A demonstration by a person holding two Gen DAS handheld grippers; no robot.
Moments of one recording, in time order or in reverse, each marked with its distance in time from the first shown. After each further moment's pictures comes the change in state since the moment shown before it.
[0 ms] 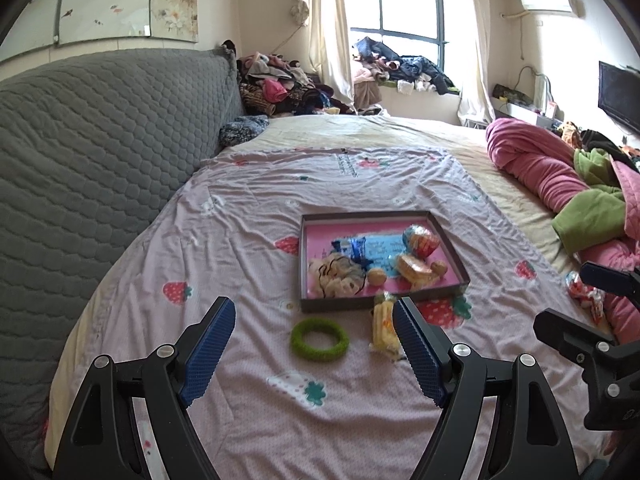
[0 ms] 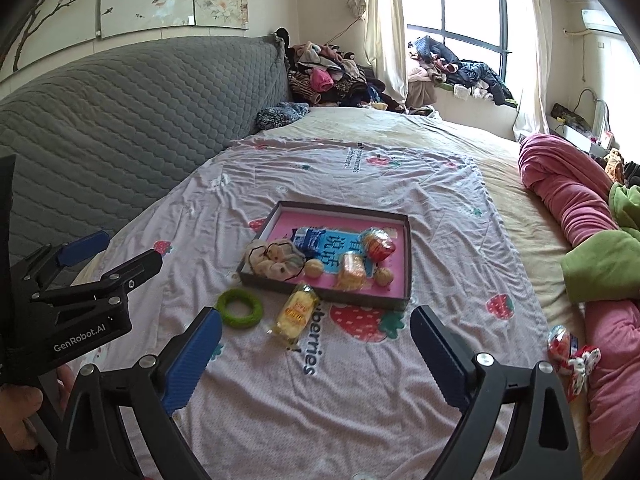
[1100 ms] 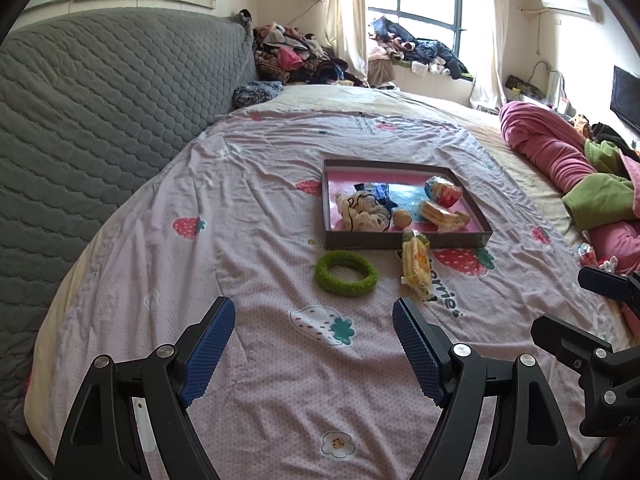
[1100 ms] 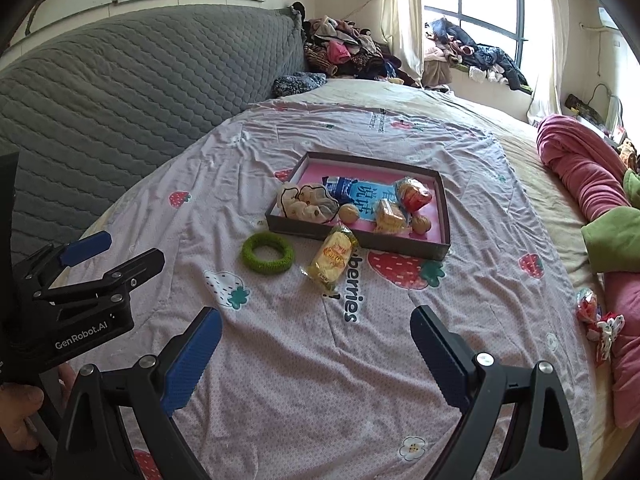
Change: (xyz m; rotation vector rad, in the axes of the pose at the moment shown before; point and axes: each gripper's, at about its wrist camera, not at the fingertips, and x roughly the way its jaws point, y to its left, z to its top) left arm 0.022 0.035 -0.072 -0.059 0.085 0.002; right arm 0.031 0.044 -0.057 -0.031 0.088 0.020
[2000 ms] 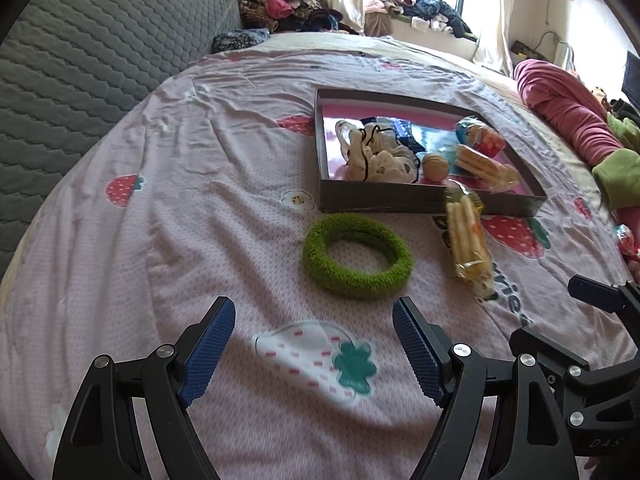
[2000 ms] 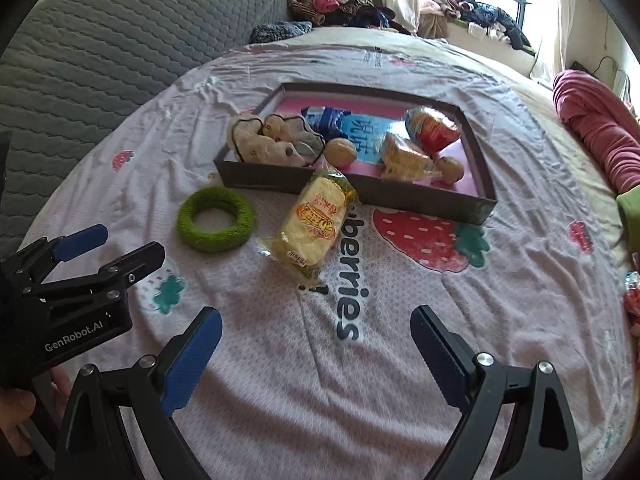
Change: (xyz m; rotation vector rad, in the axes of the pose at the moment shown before) left arm 0.155 -0.008 -0.003 0.007 0.167 -0.028; right arm 0.149 -0.024 -0.007 0.045 0.164 -0.022
